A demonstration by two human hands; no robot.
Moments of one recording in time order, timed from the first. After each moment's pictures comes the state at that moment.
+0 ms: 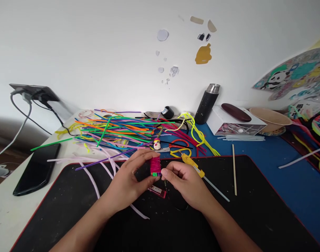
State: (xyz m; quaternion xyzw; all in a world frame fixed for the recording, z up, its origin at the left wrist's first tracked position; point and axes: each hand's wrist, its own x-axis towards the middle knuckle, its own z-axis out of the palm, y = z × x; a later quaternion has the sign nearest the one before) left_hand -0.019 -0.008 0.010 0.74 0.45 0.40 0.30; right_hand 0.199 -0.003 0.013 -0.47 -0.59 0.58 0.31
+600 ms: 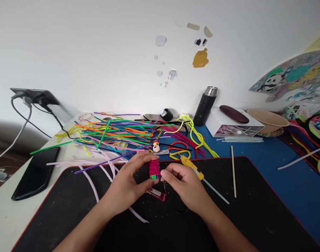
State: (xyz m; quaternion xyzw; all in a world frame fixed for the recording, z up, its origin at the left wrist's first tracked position) left_hand -0.018 -0.008 0.009 0.70 0.46 0.41 0.36; right_hand 0.198 -0.004 0.008 -0.48 -0.60 0.55 0.34
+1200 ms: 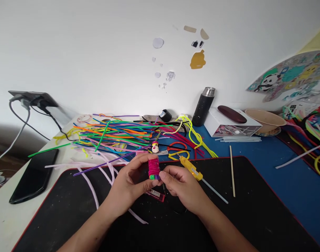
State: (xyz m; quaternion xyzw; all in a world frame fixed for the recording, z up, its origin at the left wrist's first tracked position) left_hand -0.010 -0.009 0.002 0.57 0.41 0.49 0.52; right_hand 0.194 -0.006 0.012 -0.42 -0.52 0.66 0.33
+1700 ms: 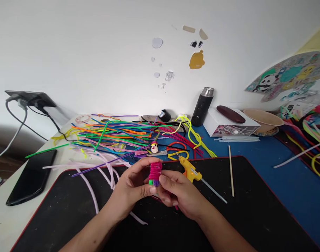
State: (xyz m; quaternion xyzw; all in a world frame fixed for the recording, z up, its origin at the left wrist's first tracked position) left_hand -0.001 -0.017 -0.004 0.47 0.35 0.50 0.64; right_hand 0.187 -0.011 0.011 -0.31 -0.41 0.80 0.32
